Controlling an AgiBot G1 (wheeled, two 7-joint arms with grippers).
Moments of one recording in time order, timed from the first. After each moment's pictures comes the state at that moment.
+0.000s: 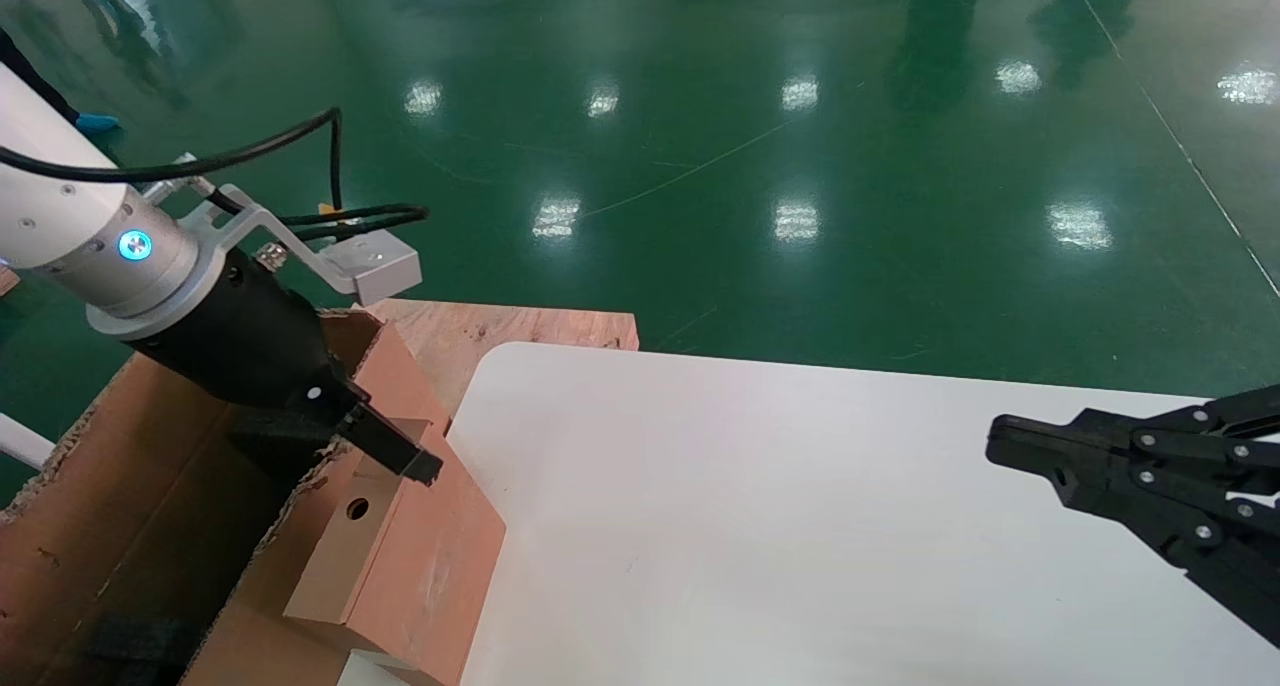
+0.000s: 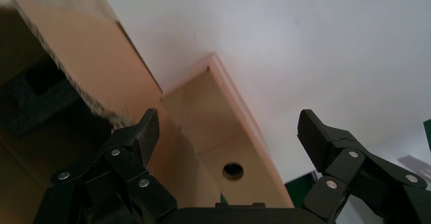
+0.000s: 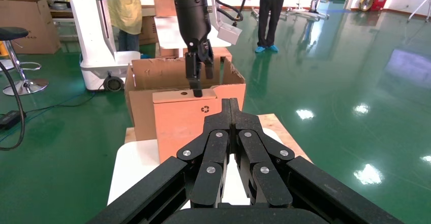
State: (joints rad) left arm -2.24 0.63 1.58 -1.32 1.47 1.59 -1.48; right arm 1.09 -0.59 -0.33 1.27 -0.70 -1.48 0.16
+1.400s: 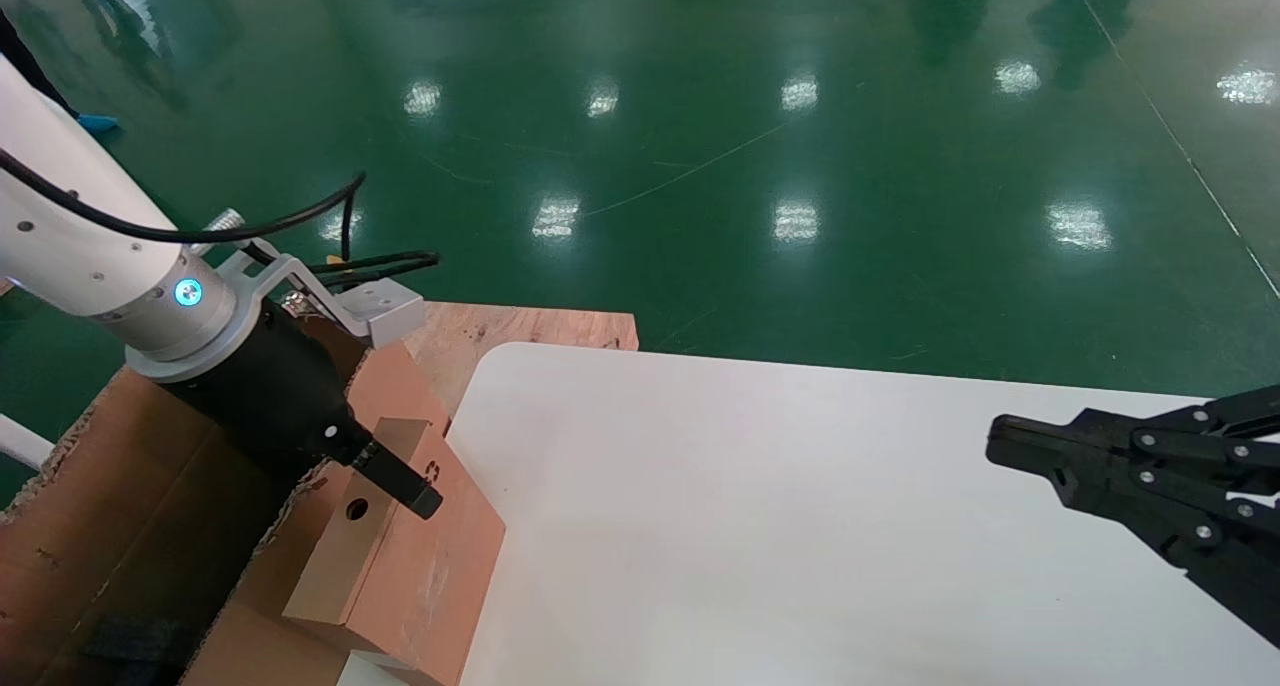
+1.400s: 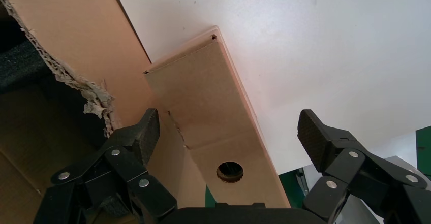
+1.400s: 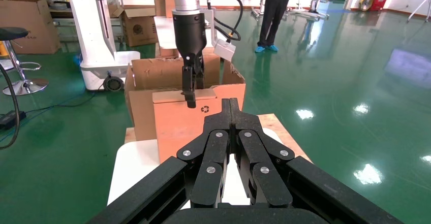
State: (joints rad) left arm -2.27 0.66 1.81 -1.31 1.41 1.49 -1.59; right arm 1.09 -0.59 -0.33 1.27 -0.70 -1.48 0.16
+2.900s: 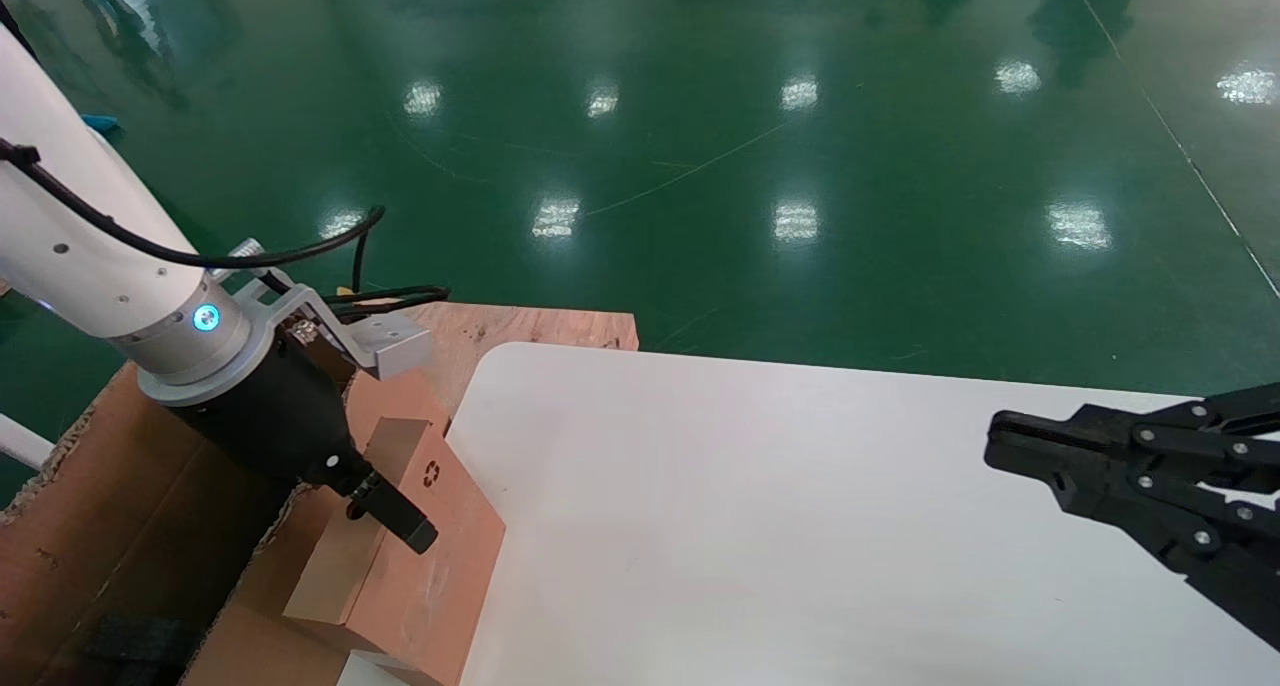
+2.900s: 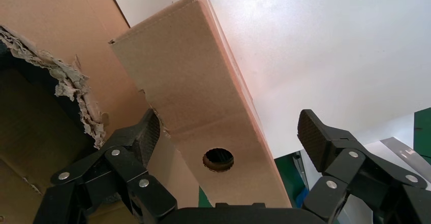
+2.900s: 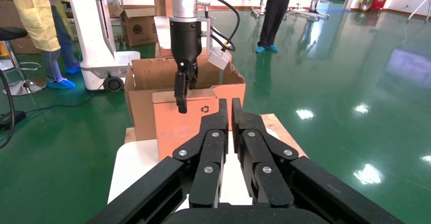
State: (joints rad) left arm -2.24 0.68 1.84 -1.30 1.40 1.51 -1.59; right arm 1.09 -0.59 -0.33 1.27 -0.70 -1.48 0.16
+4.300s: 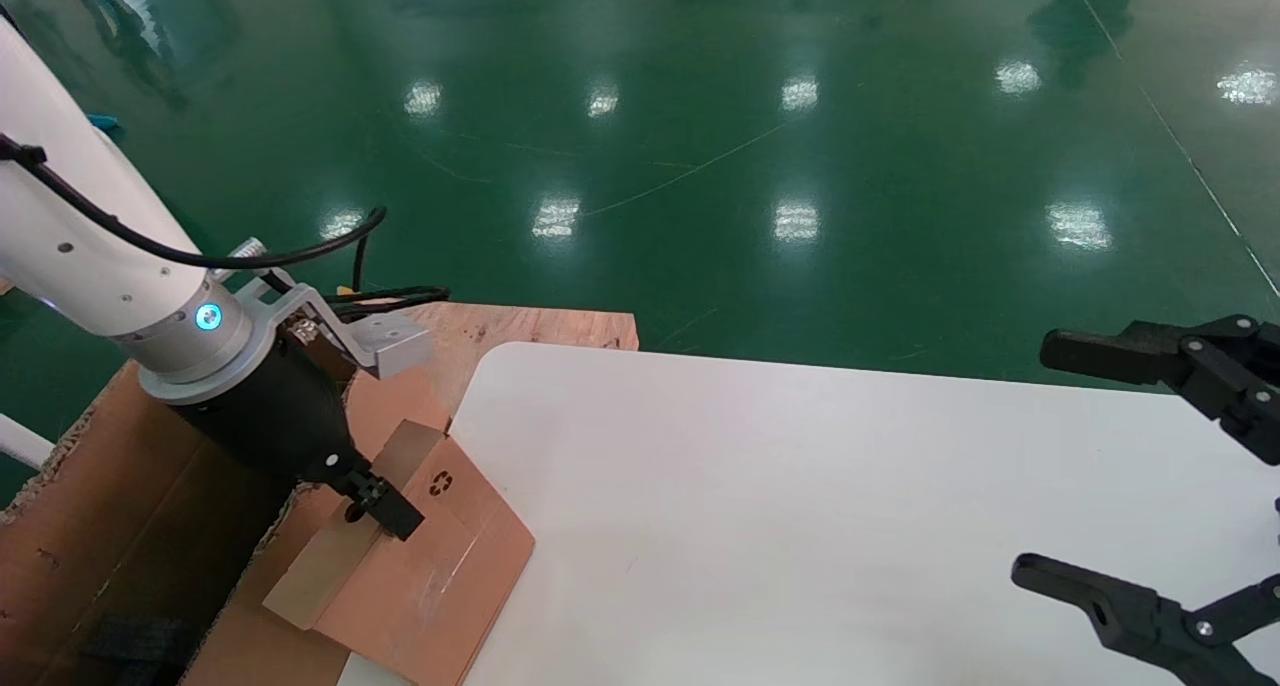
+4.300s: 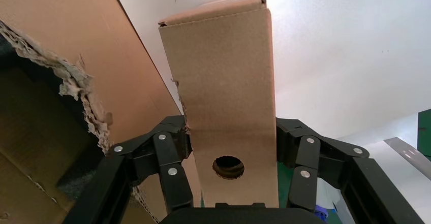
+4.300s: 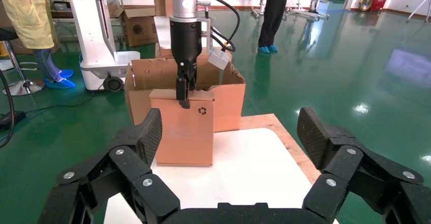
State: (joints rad) left arm -2.25 0.70 1.83 -1.28 1.41 1.49 -1.58; right arm 1.09 -0.59 -0.33 1.27 -0.70 -1.48 0.16
